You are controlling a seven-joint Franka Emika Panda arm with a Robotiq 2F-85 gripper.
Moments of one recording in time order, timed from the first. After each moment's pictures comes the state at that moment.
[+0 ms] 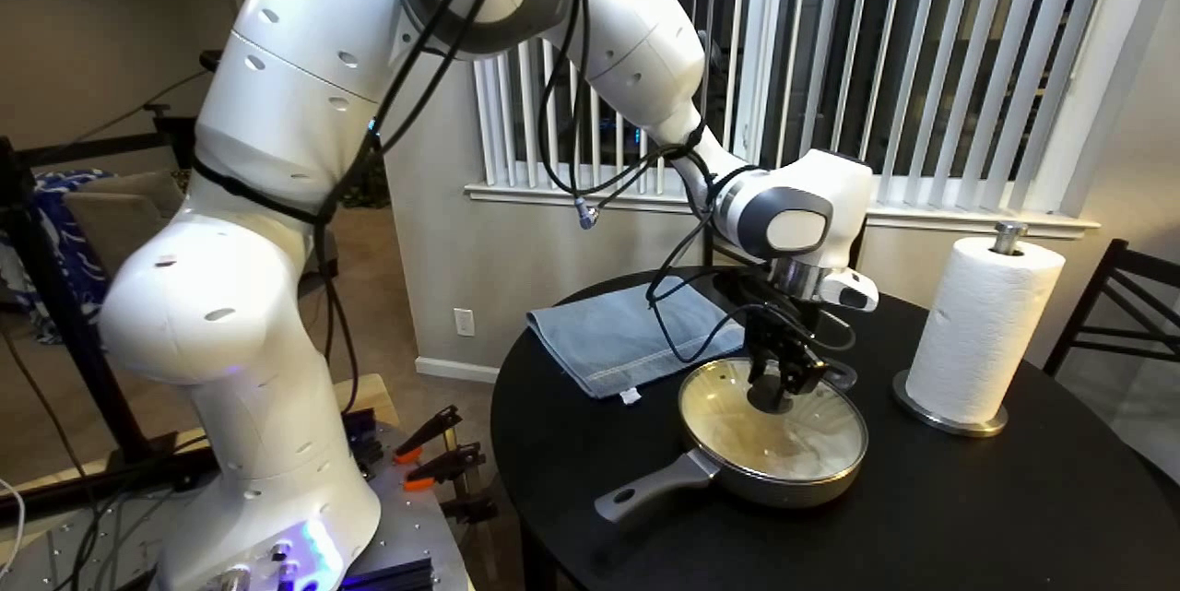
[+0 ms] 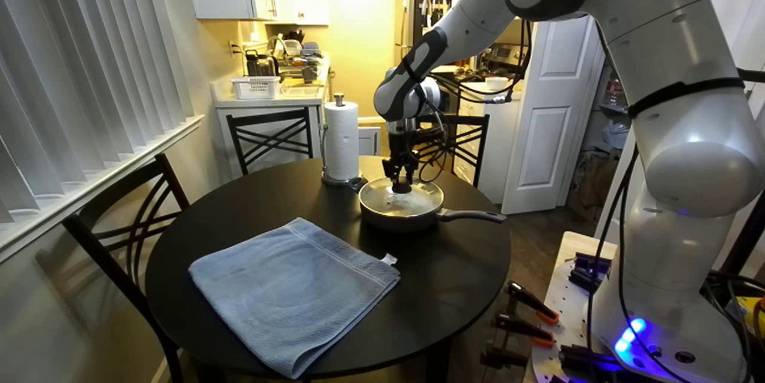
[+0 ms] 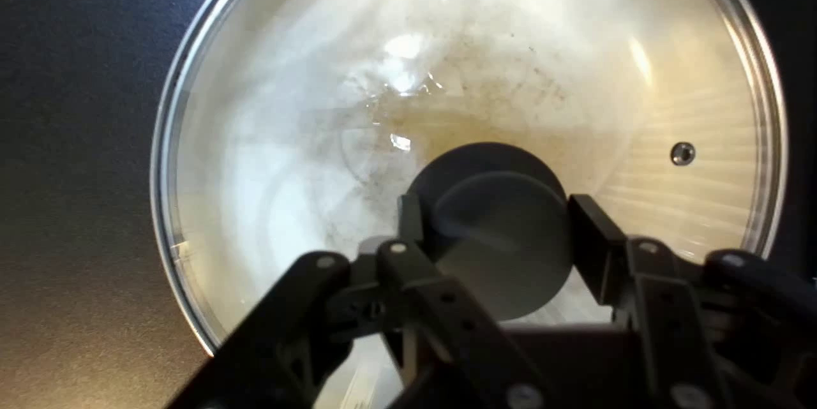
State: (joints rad) arm -0.20 0.55 -0.10 -1.86 0.09 2.29 -0.11
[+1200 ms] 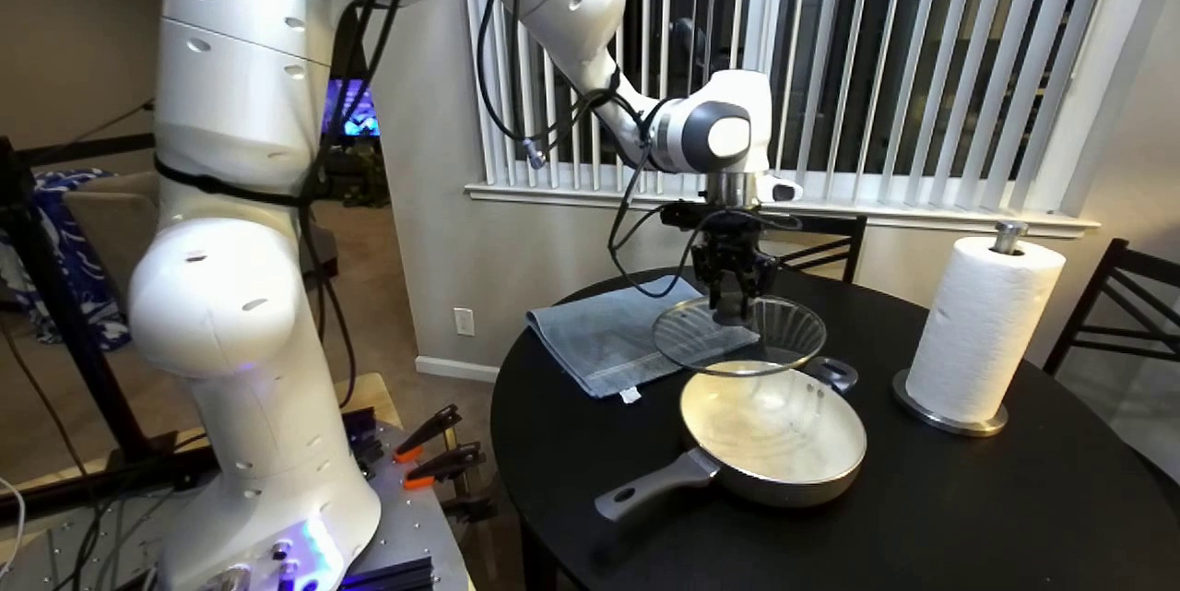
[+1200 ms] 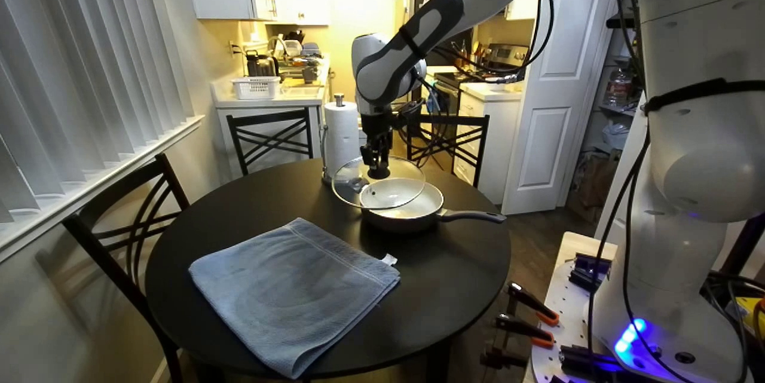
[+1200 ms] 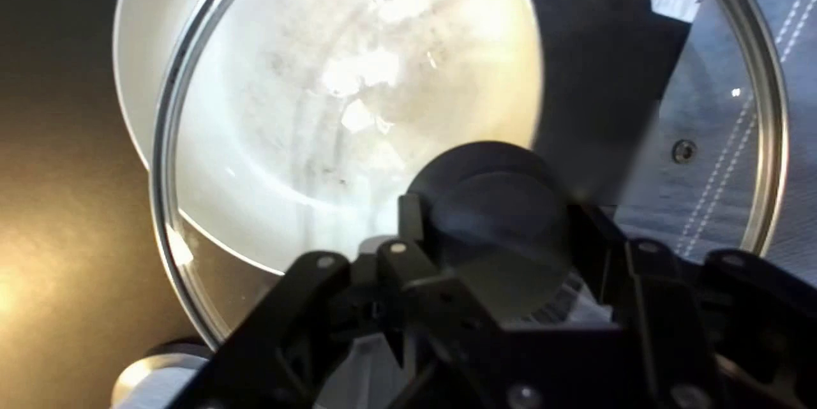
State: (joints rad) arm -0.03 0.33 -0.05 -1.97 -0.15 2.29 -0.12
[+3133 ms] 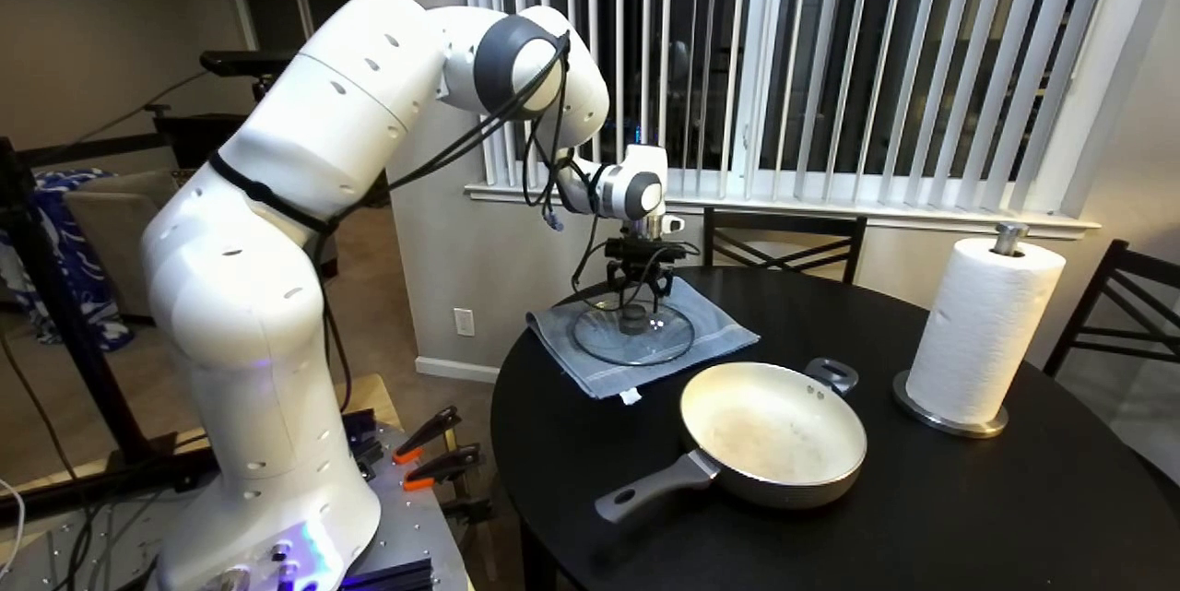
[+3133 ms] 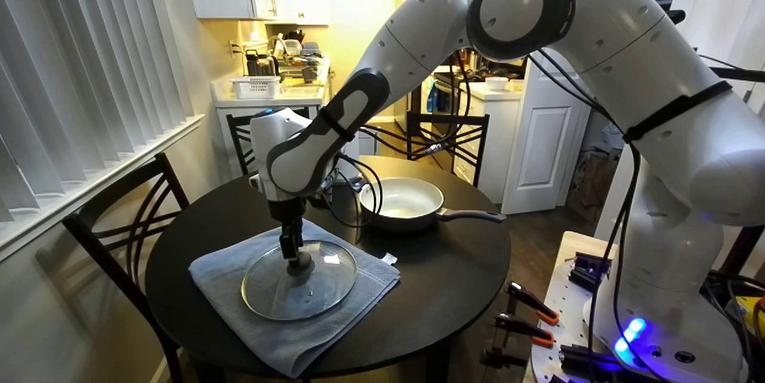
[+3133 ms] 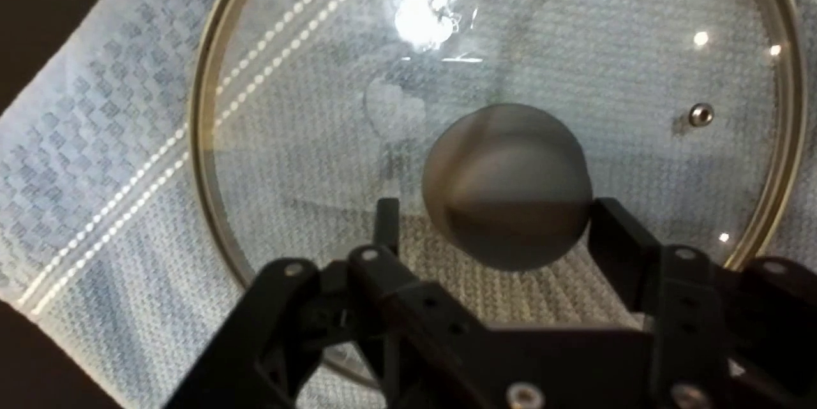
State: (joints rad) arm 0.17 0.77 0.16 -1.62 -0.19 2.35 -0.31
